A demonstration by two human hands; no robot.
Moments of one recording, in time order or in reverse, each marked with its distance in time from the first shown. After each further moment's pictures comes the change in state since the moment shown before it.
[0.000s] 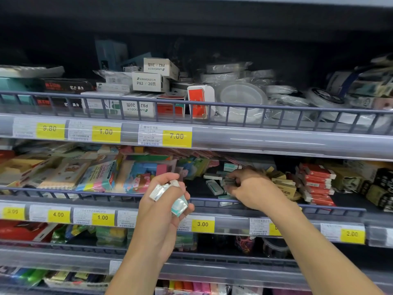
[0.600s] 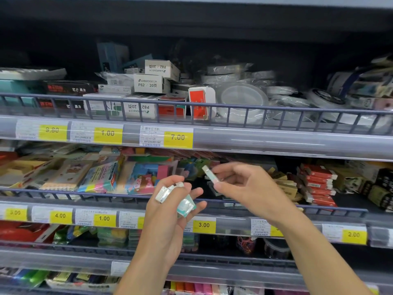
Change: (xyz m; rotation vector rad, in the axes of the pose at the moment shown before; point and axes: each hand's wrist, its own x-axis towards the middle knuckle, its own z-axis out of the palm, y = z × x) left_hand -0.007 -0.001 0.011 -0.063 0.045 -0.052; right_hand -0.041 -0.005 -0.002 0.795 0.138 -0.406
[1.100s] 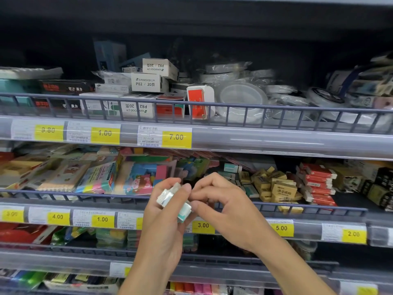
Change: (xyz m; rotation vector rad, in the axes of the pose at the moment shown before) left_hand -0.006 -0.004 -0.003 0.035 -0.017 0.038; right_hand -0.020 -0.008 0.048 -0.033 -0.074 -0.250
